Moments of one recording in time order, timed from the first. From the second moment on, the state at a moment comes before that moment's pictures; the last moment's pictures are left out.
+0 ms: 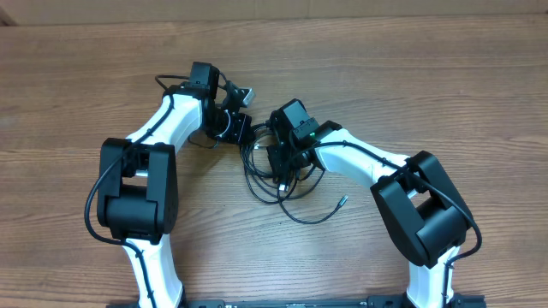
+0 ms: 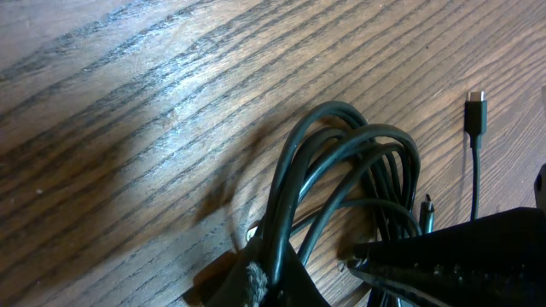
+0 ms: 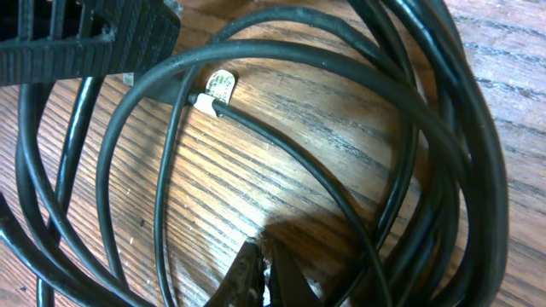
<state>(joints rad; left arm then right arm) -0.16 2.10 1.44 -0.71 0.58 0.13 0.61 2.03 1.28 -0.43 -0.25 0.28</state>
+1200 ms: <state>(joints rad) -0.16 2.10 1.44 -0.71 0.62 0.13 0.54 1.95 1.32 -0.57 -0.28 0.15</state>
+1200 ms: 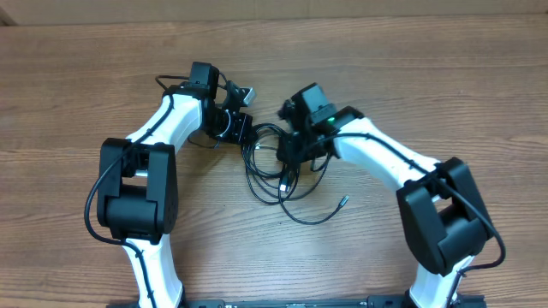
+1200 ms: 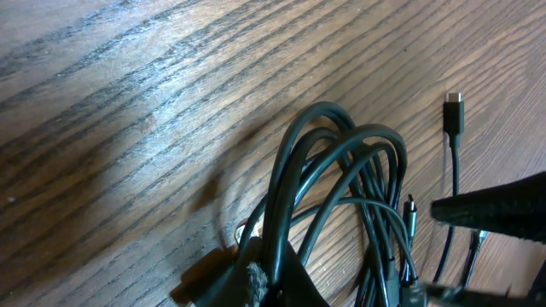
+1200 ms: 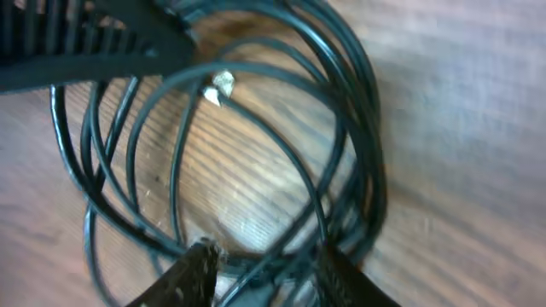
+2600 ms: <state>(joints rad) -0.16 2.10 1.44 -0.71 0.62 0.13 0.60 2.01 1.34 -0.57 -0.12 -0.01</state>
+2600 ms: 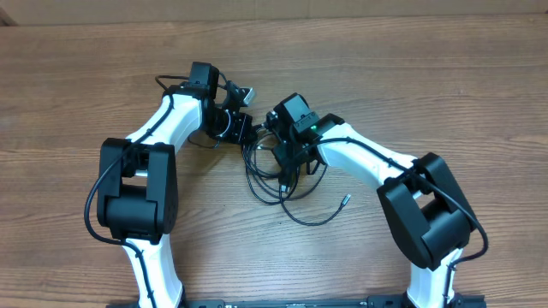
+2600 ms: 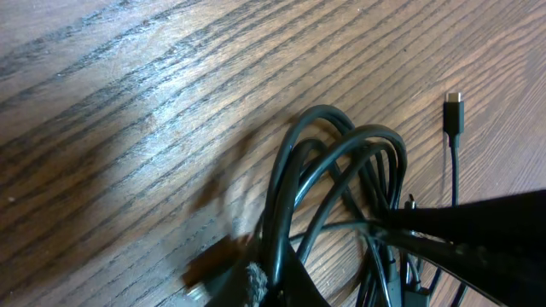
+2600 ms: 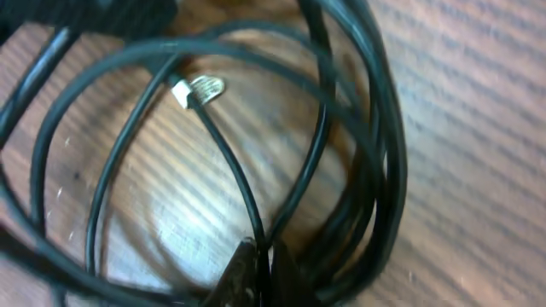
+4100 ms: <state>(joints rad) -0.16 2.10 1.44 -0.71 0.62 0.13 0.55 1.86 1.34 -0.79 0.00 0.40</state>
